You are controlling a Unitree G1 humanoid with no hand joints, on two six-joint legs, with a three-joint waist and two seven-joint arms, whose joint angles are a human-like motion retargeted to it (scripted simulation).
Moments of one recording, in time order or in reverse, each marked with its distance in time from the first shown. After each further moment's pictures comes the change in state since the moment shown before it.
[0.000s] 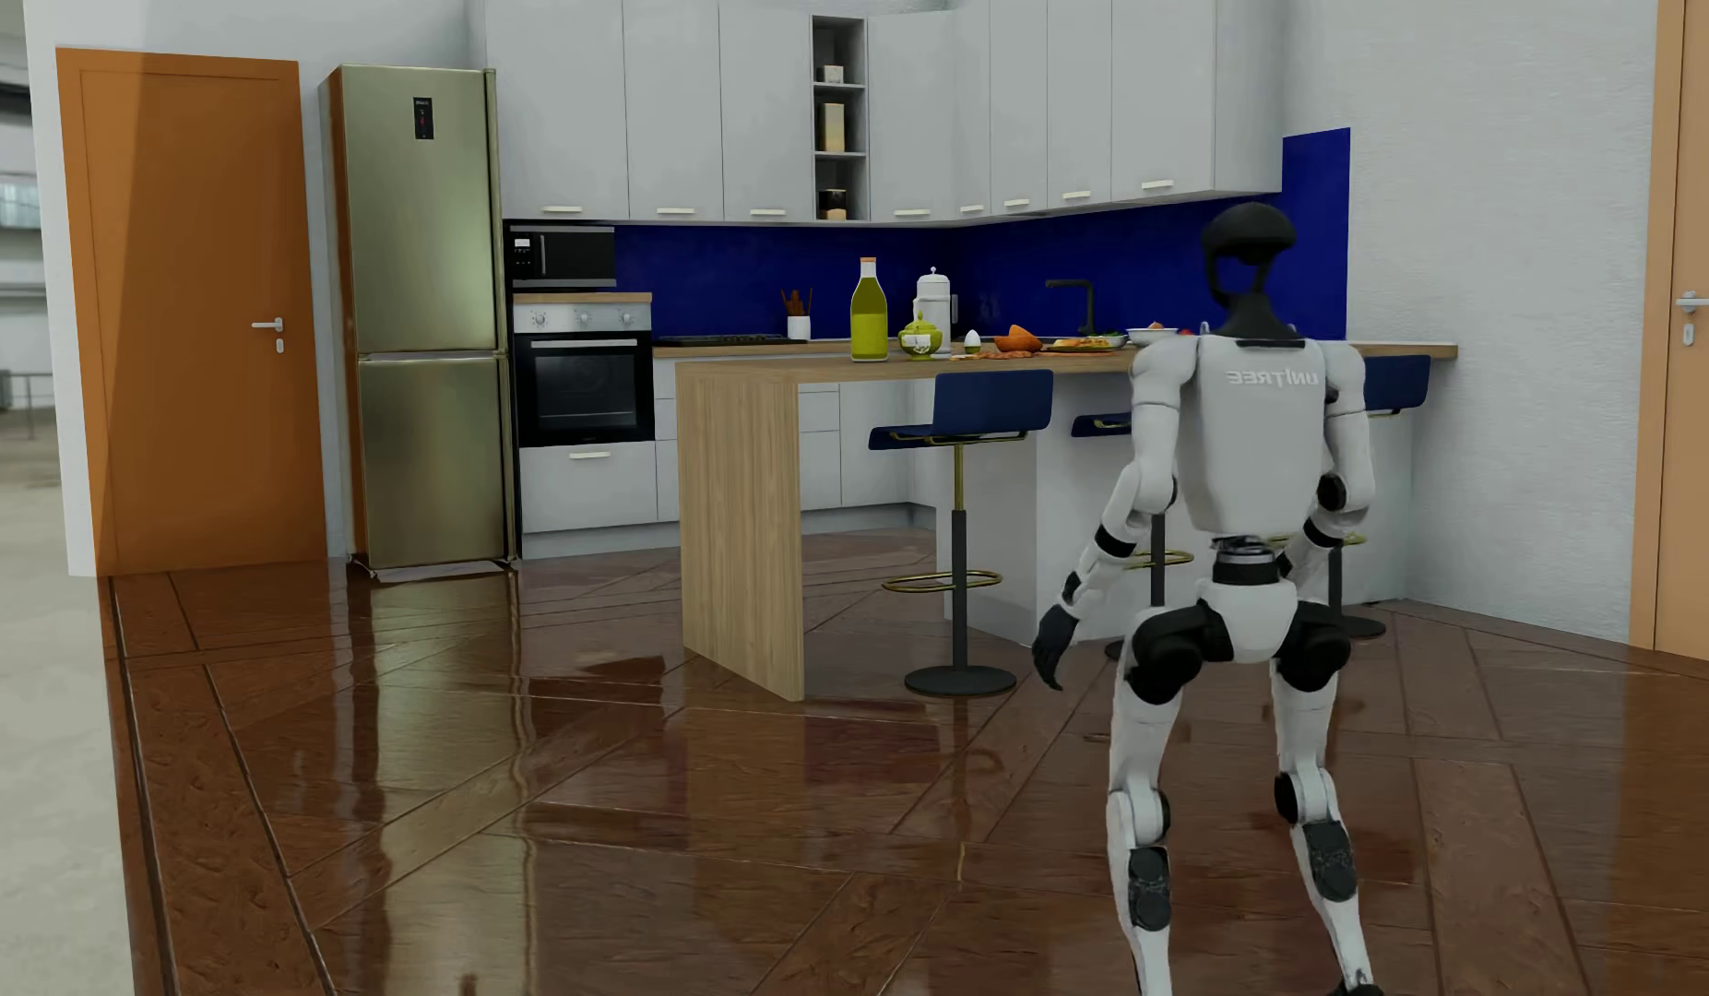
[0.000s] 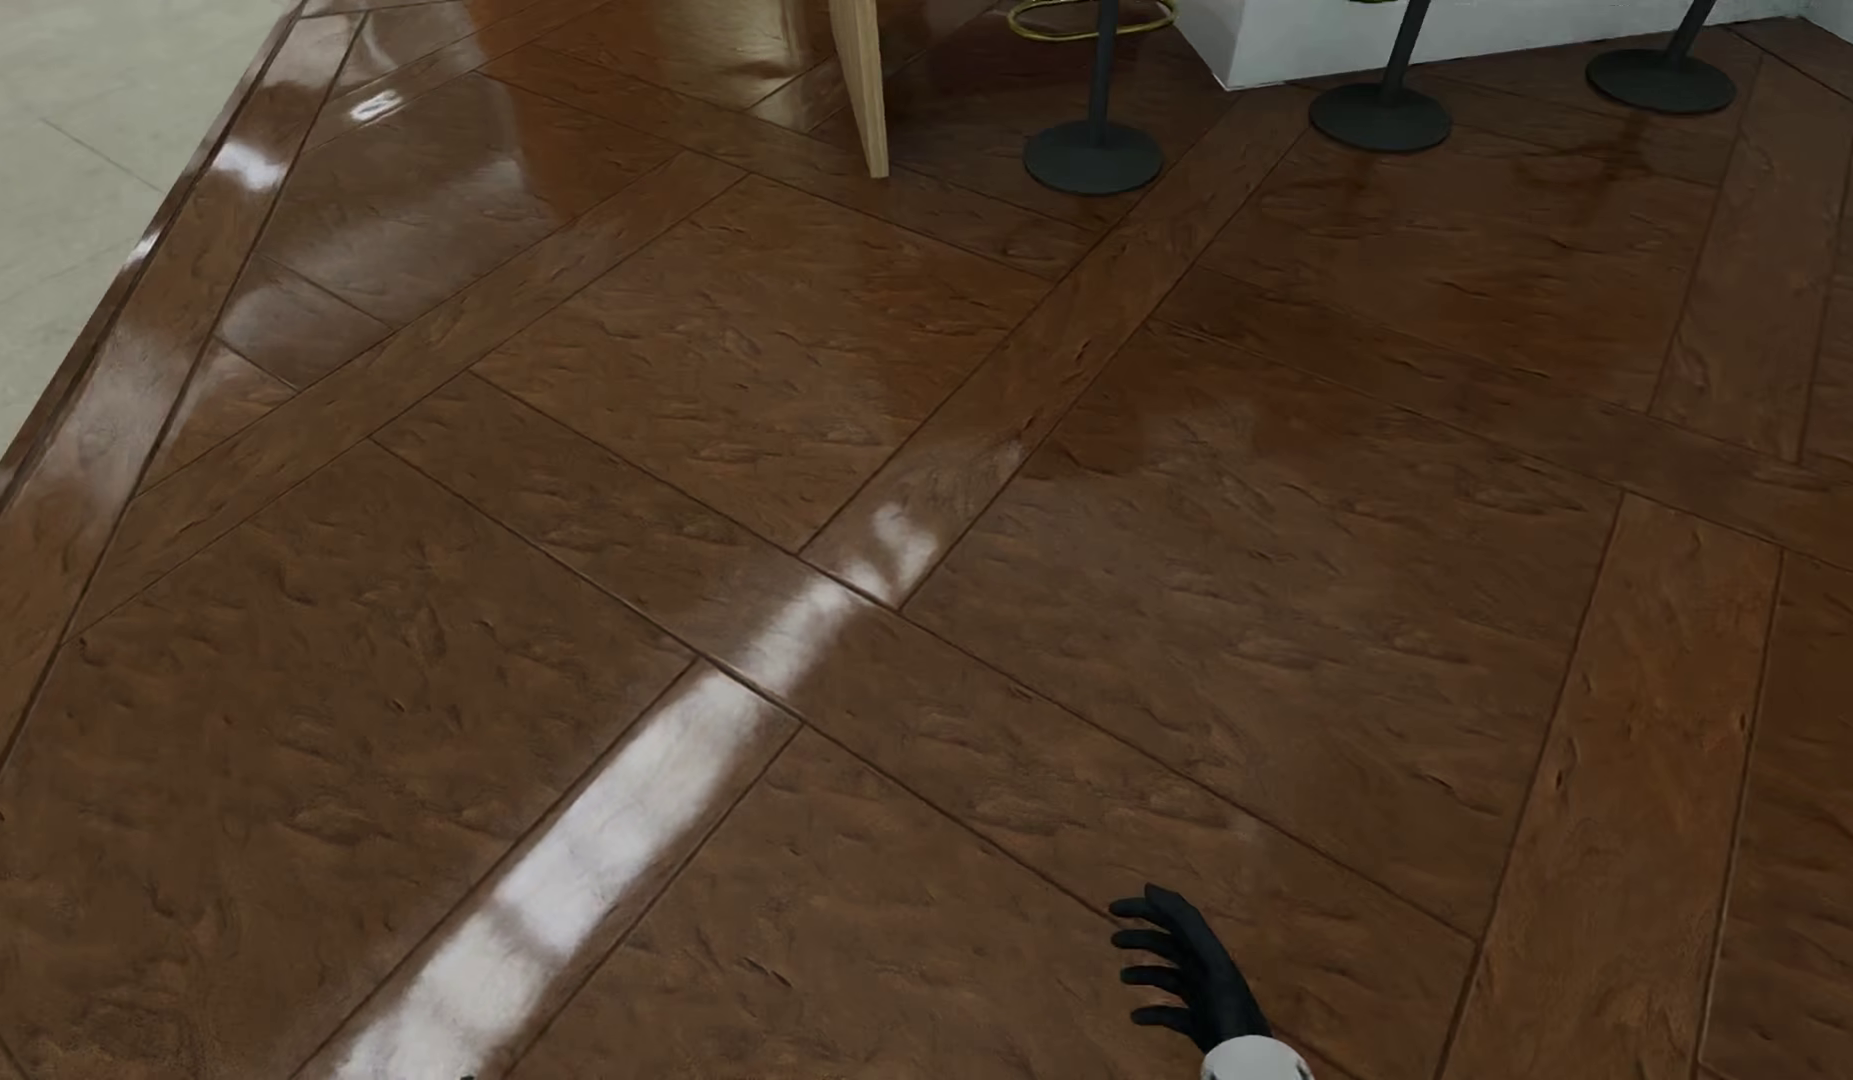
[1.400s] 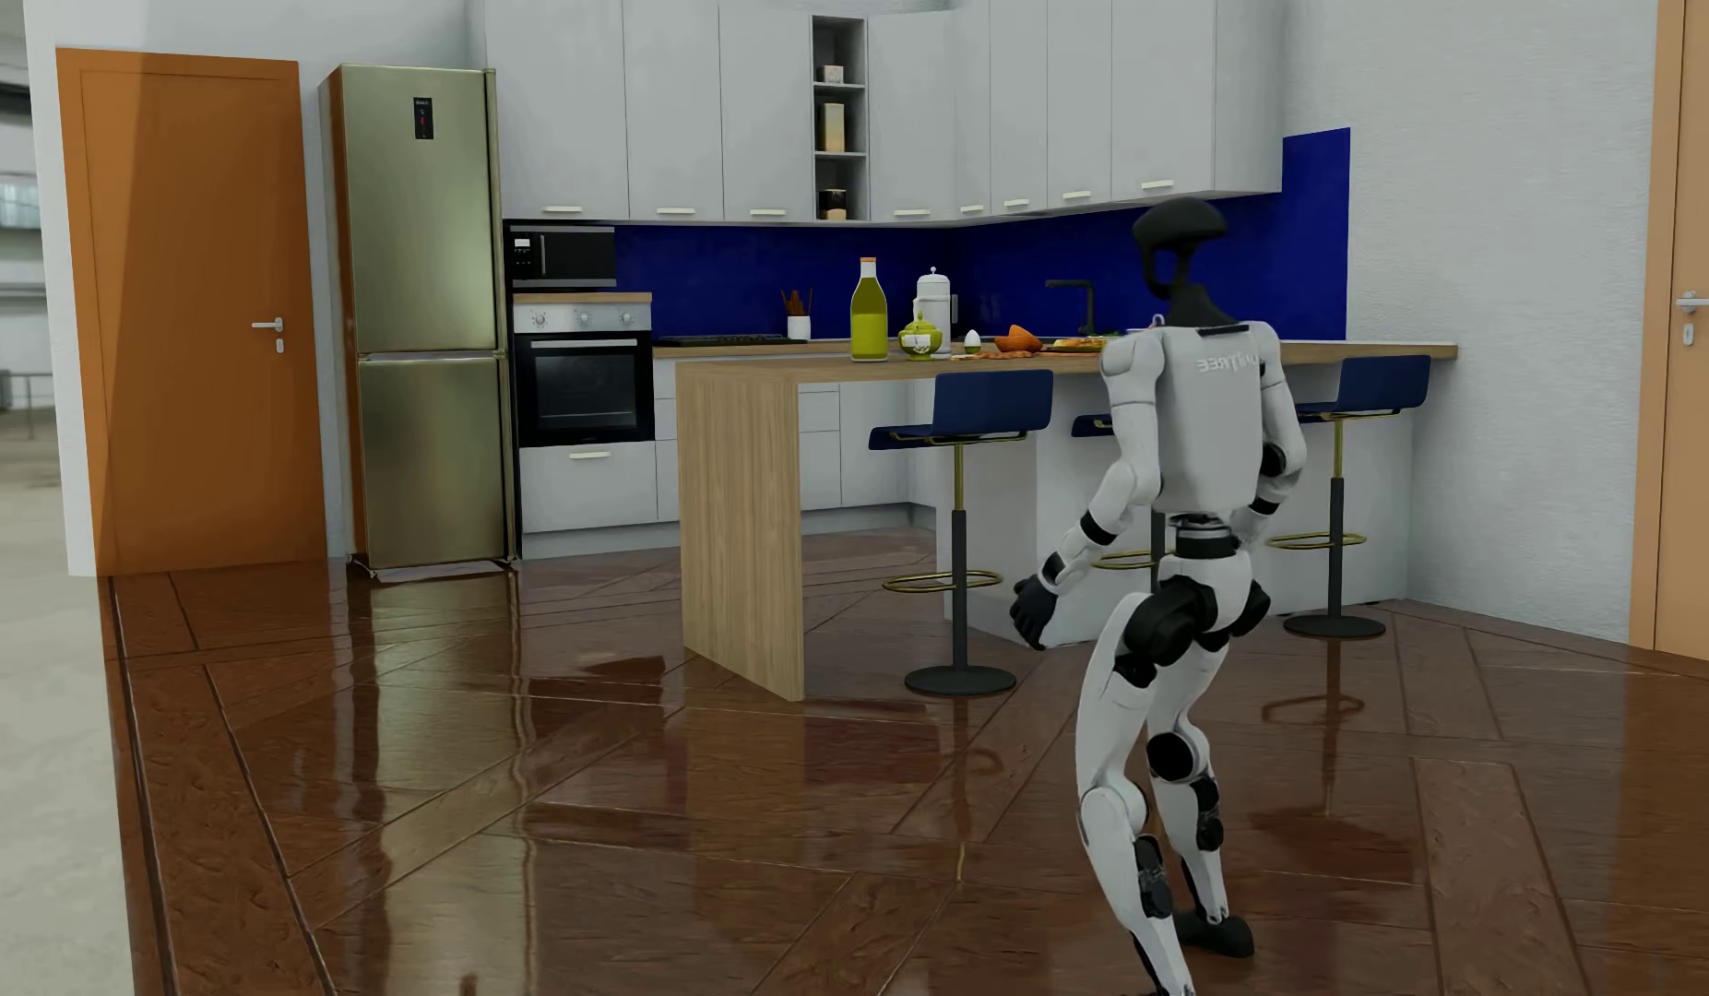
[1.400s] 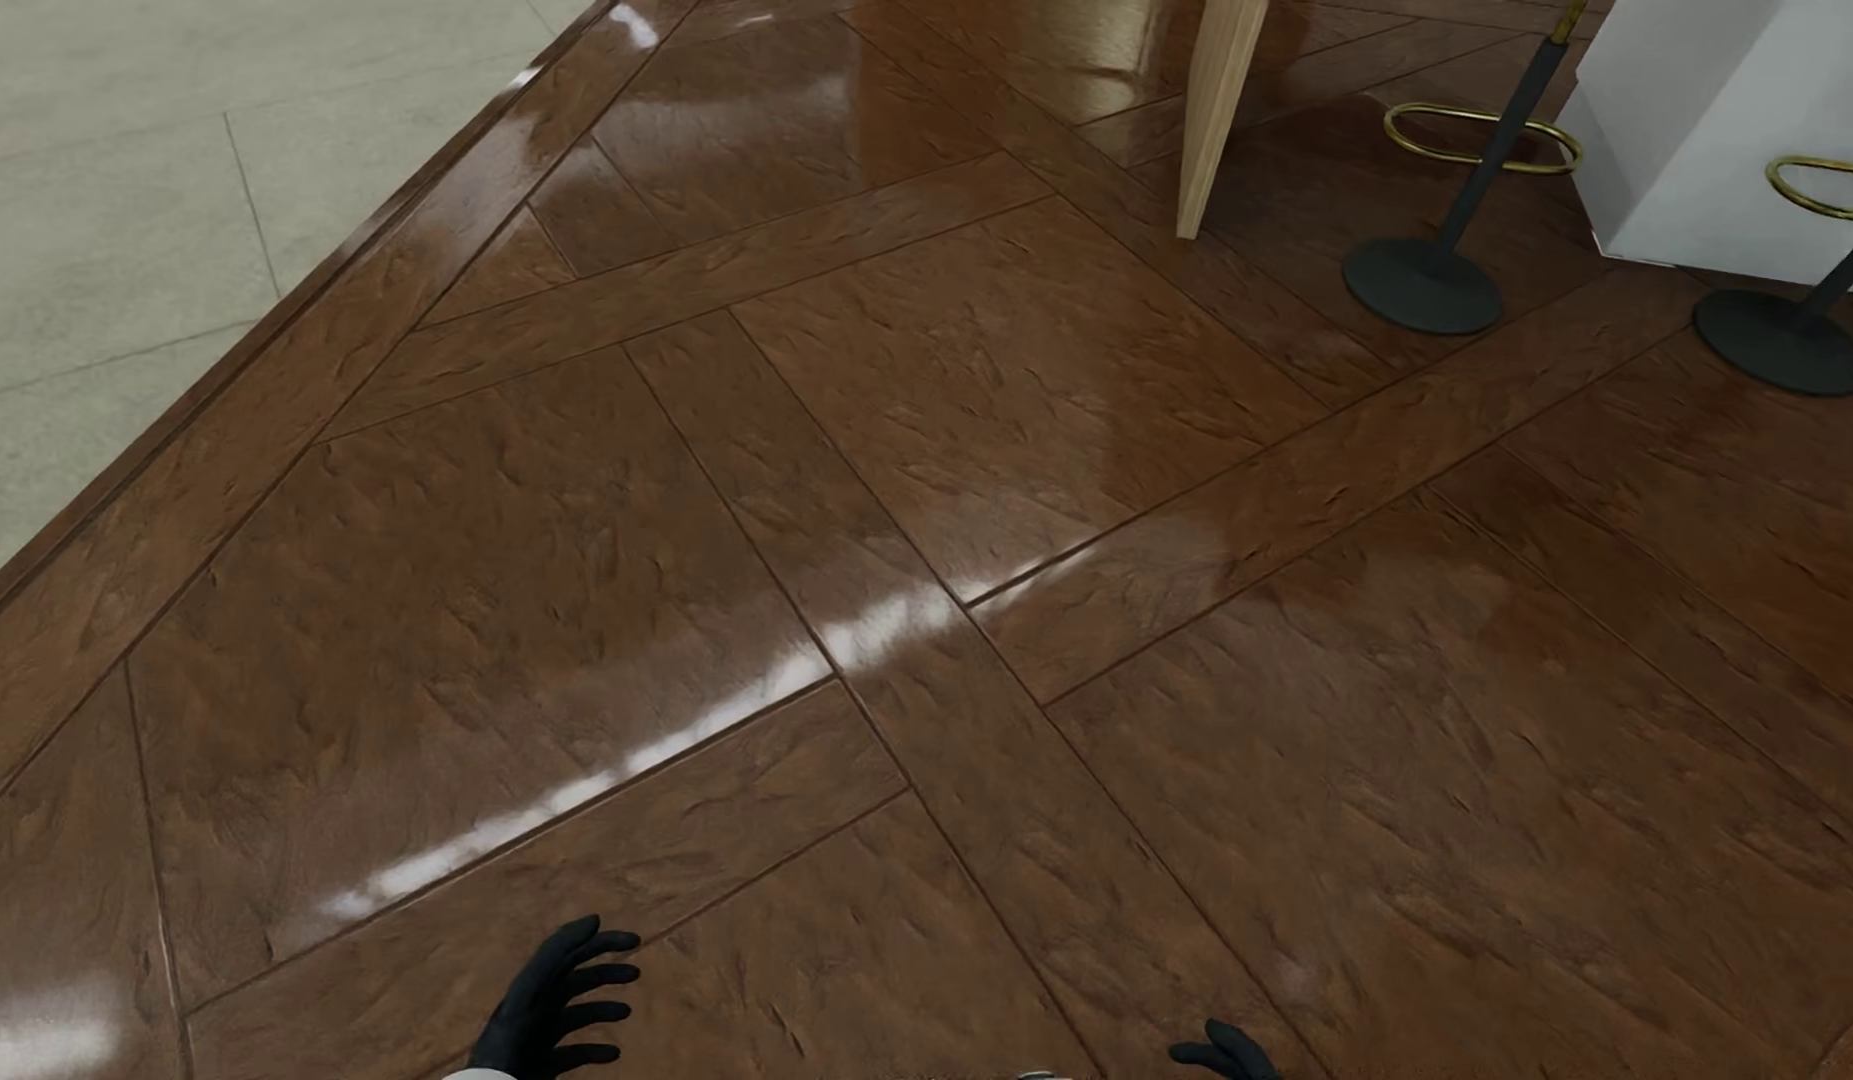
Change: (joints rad) body 0.086 -0.040 -0.263 0.000 0.097 -0.071 -0.052 0.111 0.007 -0.111 -0.438 -0.105 0.120 0.060 0.178 -0.051 0.002 -0.063 0.054 -0.067 -0.103 -0.131 0.052 -0.001 -0.021 -0.039 0.073 -0.134 0.050
